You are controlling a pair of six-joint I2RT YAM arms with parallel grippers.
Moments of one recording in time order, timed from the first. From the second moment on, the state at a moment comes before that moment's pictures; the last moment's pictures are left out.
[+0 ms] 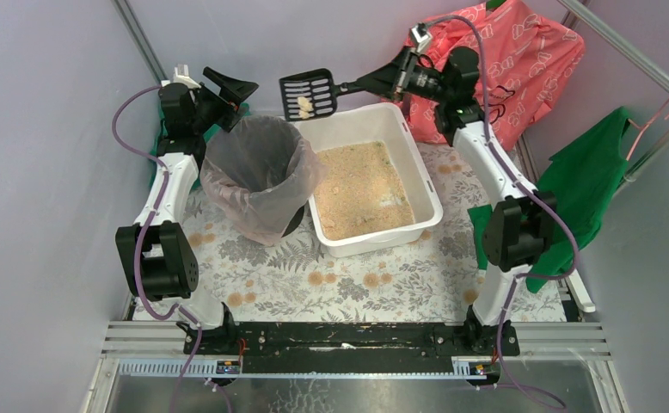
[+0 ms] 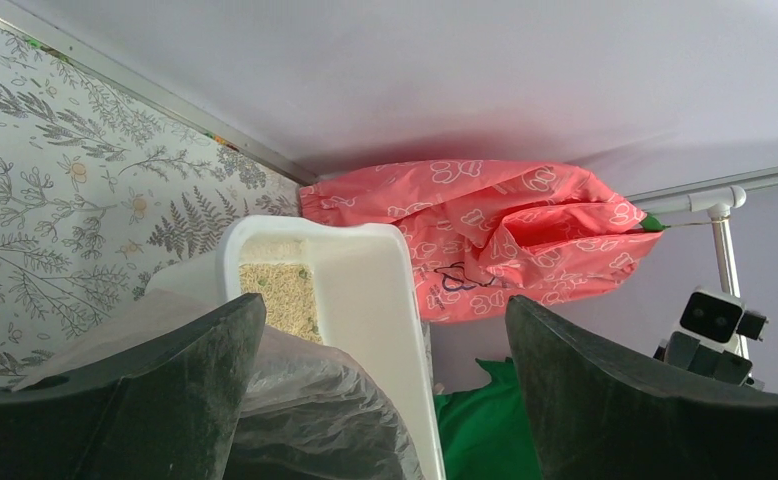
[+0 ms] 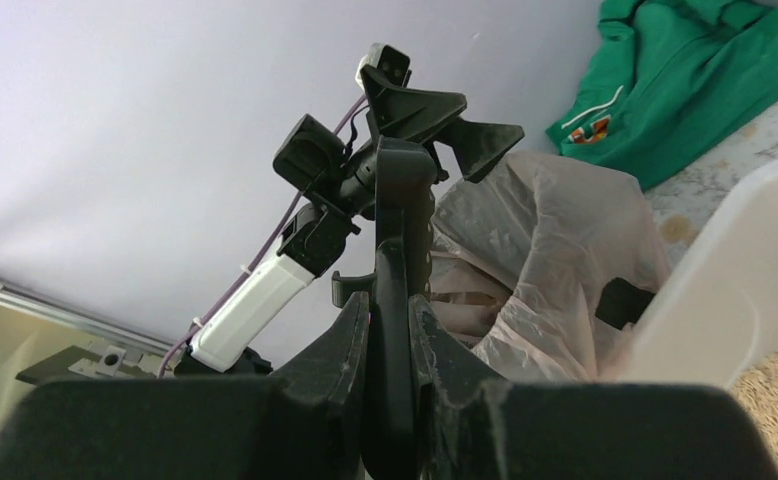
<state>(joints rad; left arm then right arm) 0.13 1.61 1.39 0.08 0.51 -1.03 0.23 1.84 1.74 0.31 -0.96 1.16</state>
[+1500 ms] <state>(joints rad) 0.13 1.61 1.46 0.06 0.52 -1.02 0.68 1.95 2.29 -0.63 -0.56 0.08</state>
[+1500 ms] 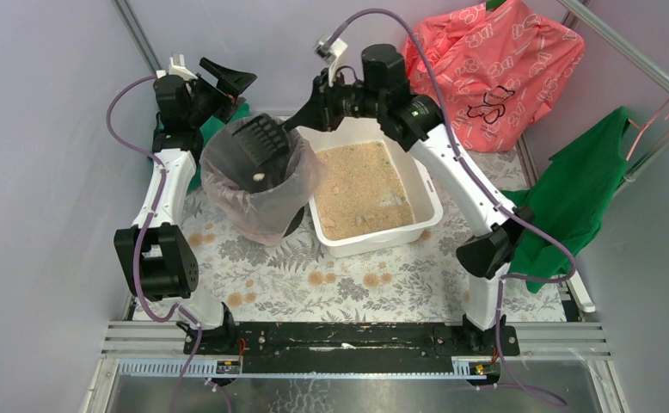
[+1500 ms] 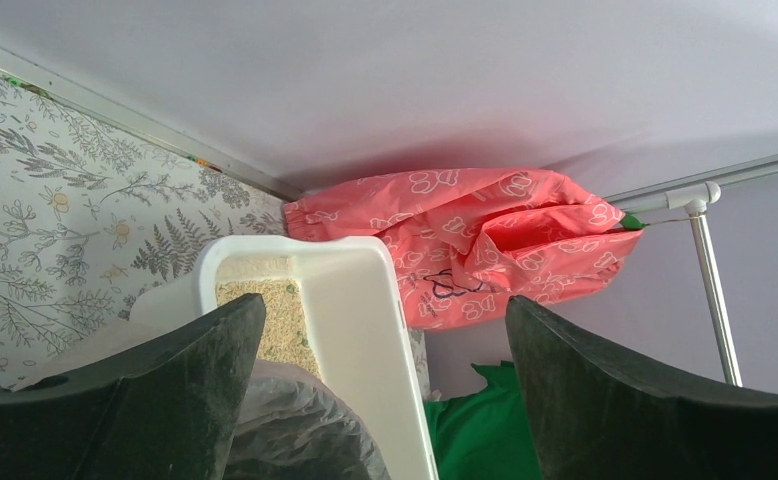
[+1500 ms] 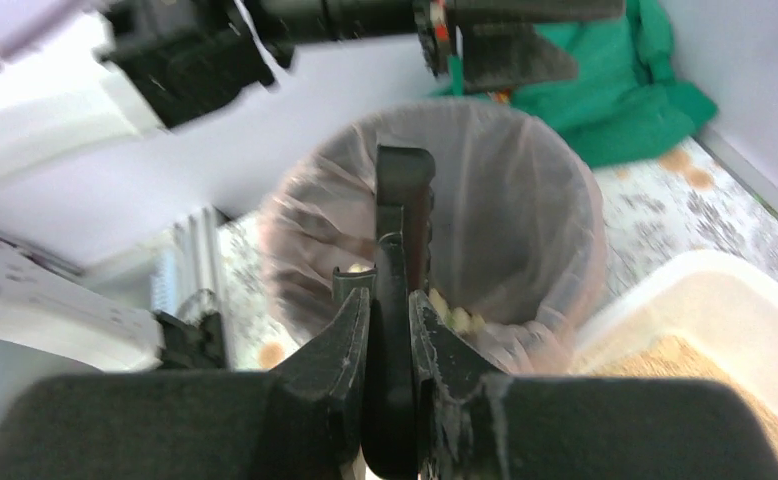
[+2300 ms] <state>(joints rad) 0.13 1.60 1.43 0.06 0.52 -1.02 0.05 1.69 1.49 0.02 -0.78 0.79</state>
